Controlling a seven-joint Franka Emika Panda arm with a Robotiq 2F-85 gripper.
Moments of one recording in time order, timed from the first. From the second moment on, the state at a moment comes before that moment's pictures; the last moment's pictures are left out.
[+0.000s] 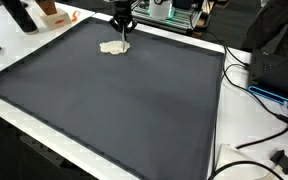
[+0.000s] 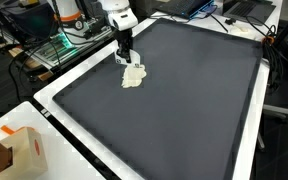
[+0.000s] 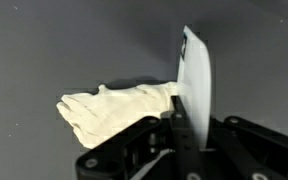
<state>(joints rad) -0.11 0.03 0.04 -2.73 -0.01 2.85 -0.44</state>
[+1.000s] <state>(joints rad) -0.08 0.10 0.04 -2.65 -0.04 2.85 -0.54</state>
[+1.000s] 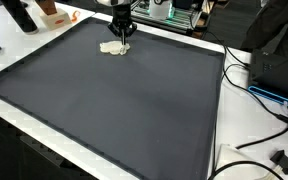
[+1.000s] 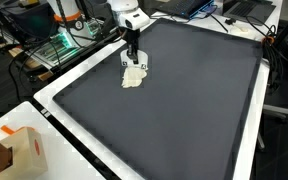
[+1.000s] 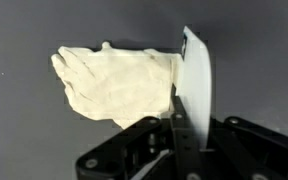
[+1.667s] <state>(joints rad) -0.09 0.11 0.09 -2.61 0.09 2.77 -0.75</state>
